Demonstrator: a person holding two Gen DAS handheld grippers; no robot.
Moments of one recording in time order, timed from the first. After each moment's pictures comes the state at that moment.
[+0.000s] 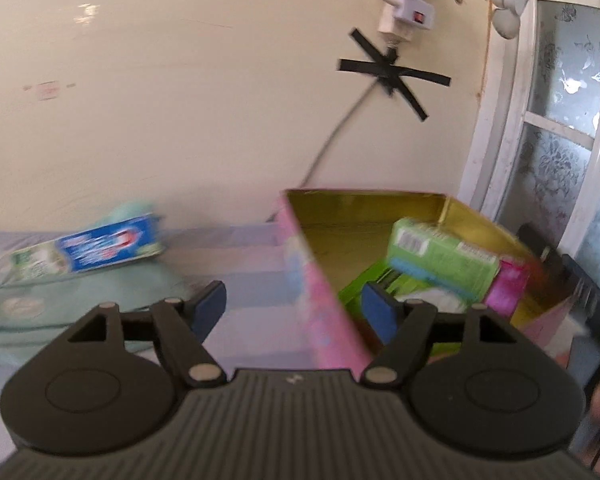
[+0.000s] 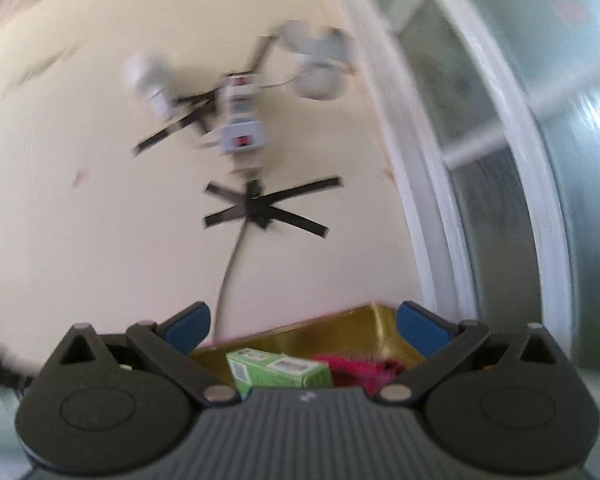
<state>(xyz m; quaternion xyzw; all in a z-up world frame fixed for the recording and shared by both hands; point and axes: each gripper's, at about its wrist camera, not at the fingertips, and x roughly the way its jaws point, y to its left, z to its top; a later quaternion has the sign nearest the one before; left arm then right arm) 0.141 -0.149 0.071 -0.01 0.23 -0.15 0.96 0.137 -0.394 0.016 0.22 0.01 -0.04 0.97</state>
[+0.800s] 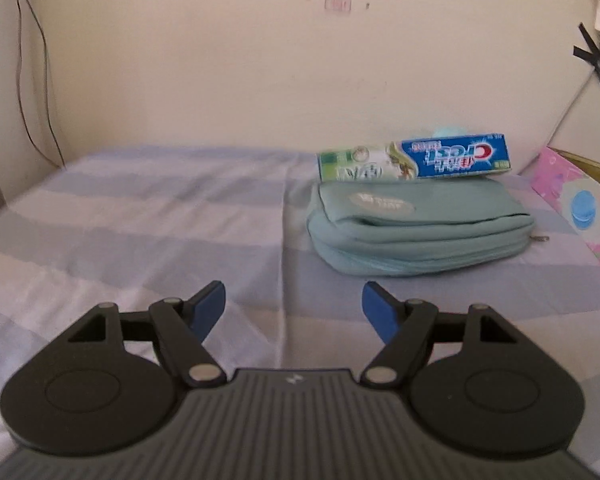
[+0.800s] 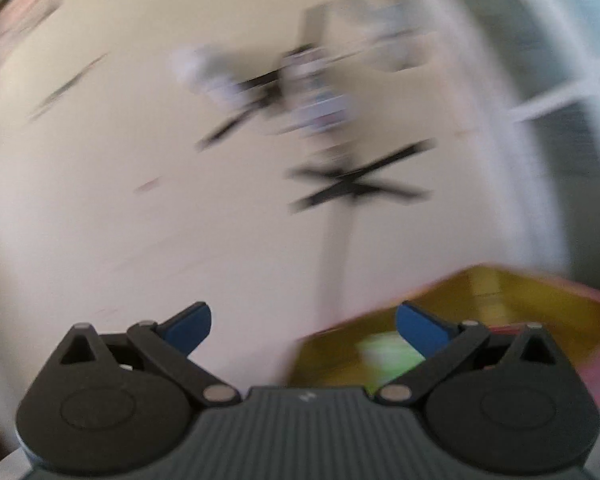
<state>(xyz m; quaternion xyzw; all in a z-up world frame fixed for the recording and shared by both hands) 0.139 0.069 0.014 -0.02 0.27 0.04 0.96 0.152 -0.286 0.090 0.18 0.07 0.12 0.97</state>
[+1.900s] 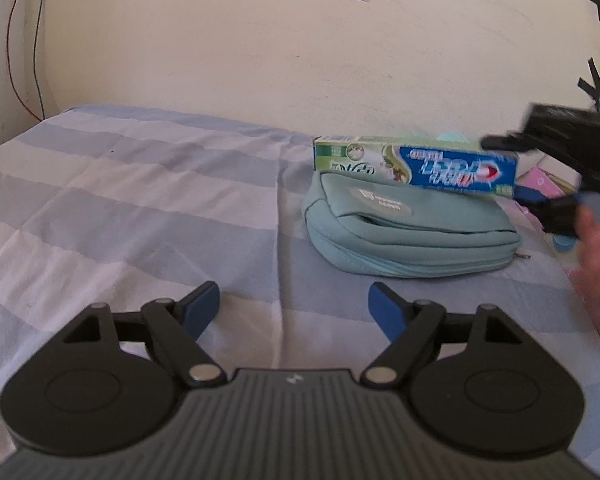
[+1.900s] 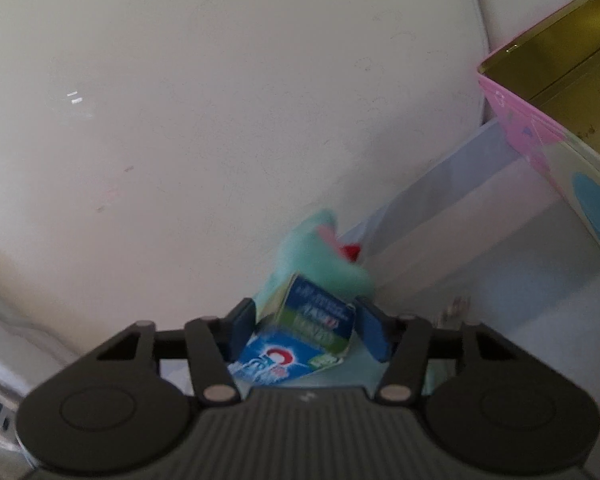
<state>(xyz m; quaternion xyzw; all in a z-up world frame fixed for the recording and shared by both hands) 0.147 0.094 0.012 -0.10 0.30 0.01 0.95 0.307 -0.158 0.010 0.33 0.34 0.19 0.86</state>
